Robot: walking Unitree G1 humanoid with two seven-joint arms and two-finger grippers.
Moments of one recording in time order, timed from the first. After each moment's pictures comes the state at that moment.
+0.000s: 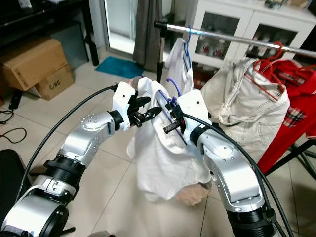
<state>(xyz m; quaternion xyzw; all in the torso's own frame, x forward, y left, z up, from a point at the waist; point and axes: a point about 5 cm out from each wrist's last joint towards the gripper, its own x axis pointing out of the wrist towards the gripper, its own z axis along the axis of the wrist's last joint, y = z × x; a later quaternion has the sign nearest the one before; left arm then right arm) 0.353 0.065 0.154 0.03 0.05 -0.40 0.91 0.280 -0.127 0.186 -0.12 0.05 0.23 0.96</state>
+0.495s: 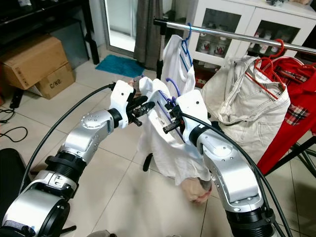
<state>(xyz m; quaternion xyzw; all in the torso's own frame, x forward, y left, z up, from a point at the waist) 0.362 0.074 0.149 0.04 0.06 -0.36 0.93 0.280 -0.126 0.186 -0.12 0.05 0.23 0.96</state>
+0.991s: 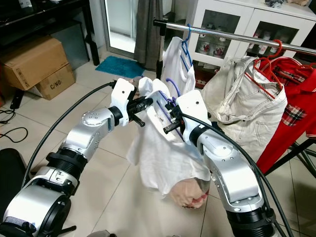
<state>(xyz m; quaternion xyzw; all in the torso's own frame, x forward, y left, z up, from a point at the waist) 0.366 0.073 0.155 0.05 0.05 -0.37 0.93 0.280 -0.127 0.185 -0.14 0.05 0.23 0.96</state>
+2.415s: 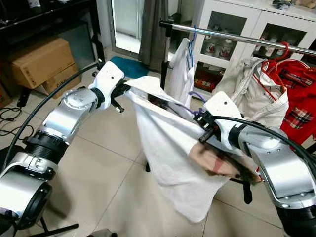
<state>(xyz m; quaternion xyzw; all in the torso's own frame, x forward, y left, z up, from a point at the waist) 0.384 0.117 0.190 0.25 0.06 -0.27 0.93 0.270 -0.193 0.199 -0.22 0.17 0.28 0.92</state>
